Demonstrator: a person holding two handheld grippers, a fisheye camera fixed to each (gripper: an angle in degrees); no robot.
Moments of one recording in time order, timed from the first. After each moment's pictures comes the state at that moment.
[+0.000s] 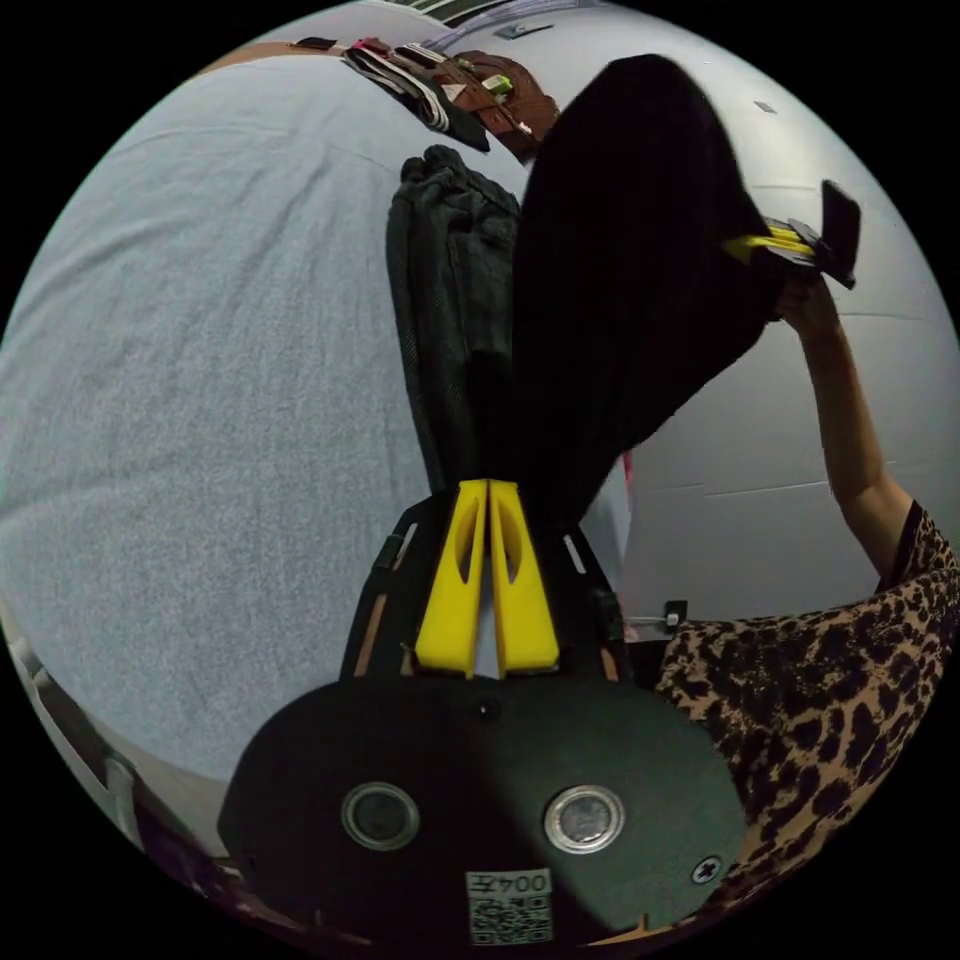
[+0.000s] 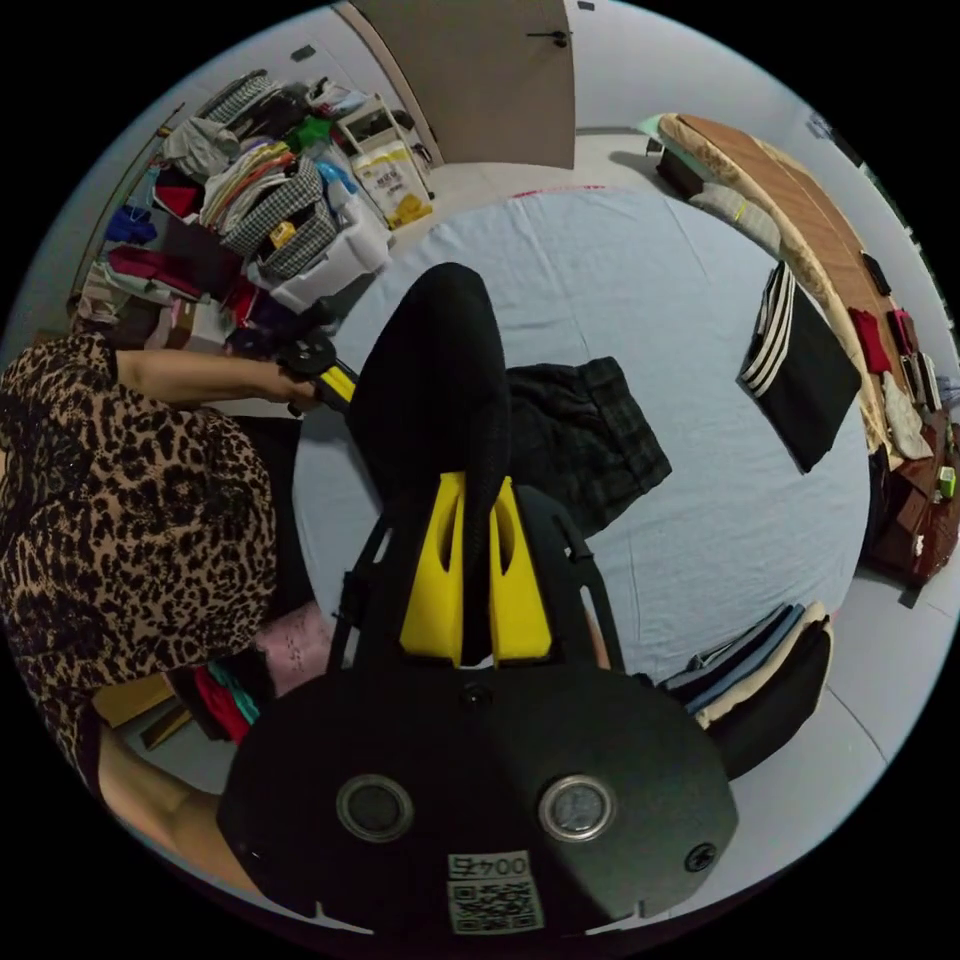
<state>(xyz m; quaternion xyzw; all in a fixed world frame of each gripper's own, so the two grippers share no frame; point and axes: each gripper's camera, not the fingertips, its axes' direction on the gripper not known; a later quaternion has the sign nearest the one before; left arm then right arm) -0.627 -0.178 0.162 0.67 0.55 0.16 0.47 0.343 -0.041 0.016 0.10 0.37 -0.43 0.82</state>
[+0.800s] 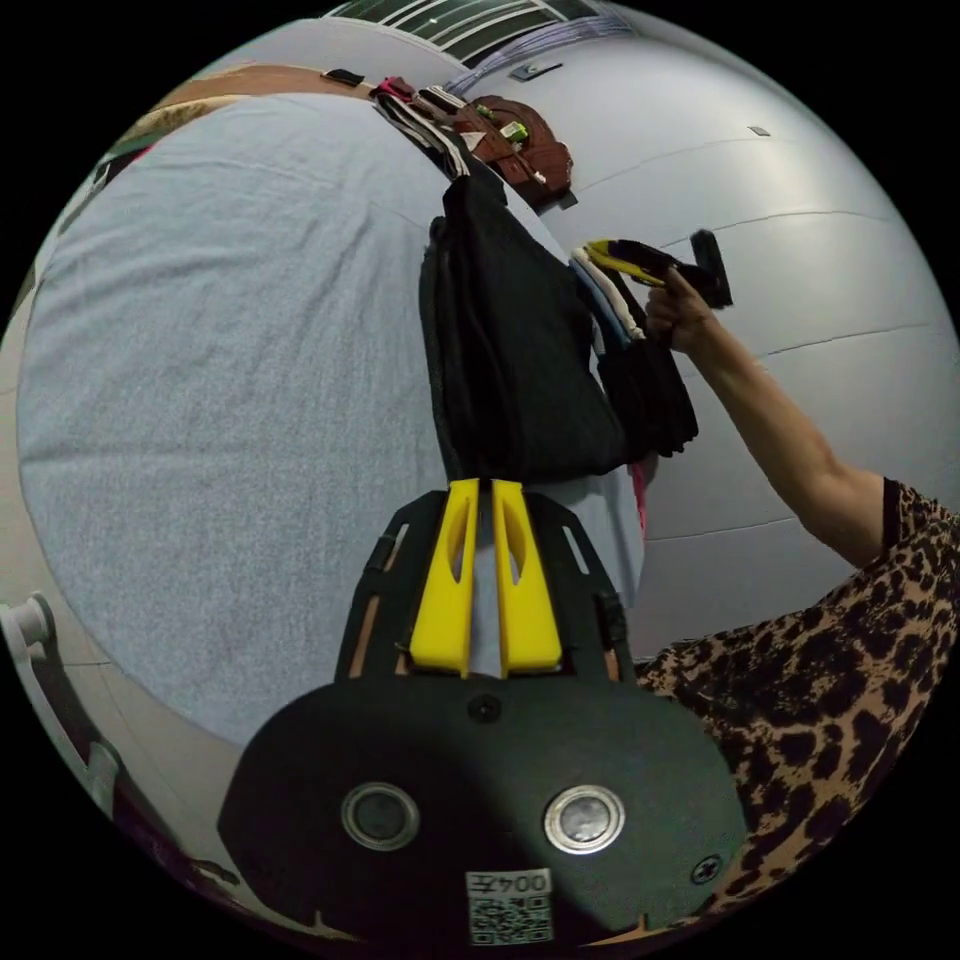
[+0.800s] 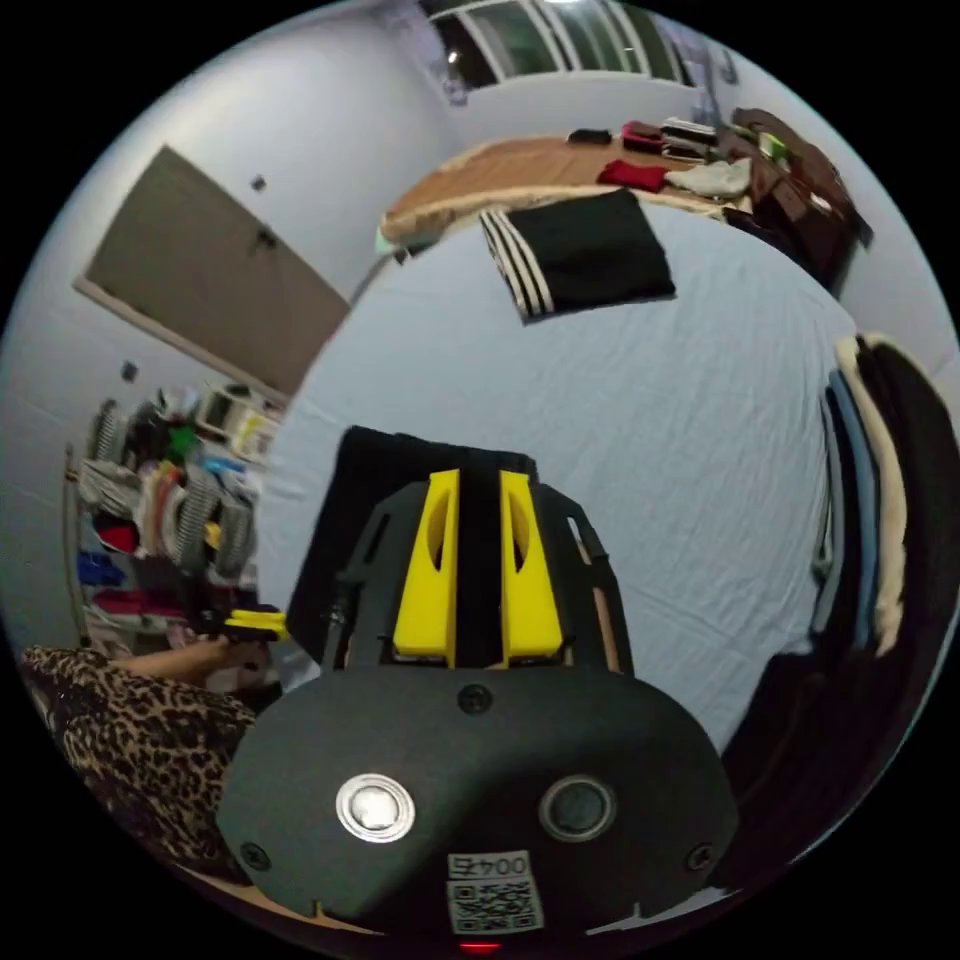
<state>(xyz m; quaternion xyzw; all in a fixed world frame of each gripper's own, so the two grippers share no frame) -0.649 -0.096 0.230 0.71 0.53 0.09 0.45 0.630 -0.053 -0.123 0.40 0.13 -0.19 0.89</state>
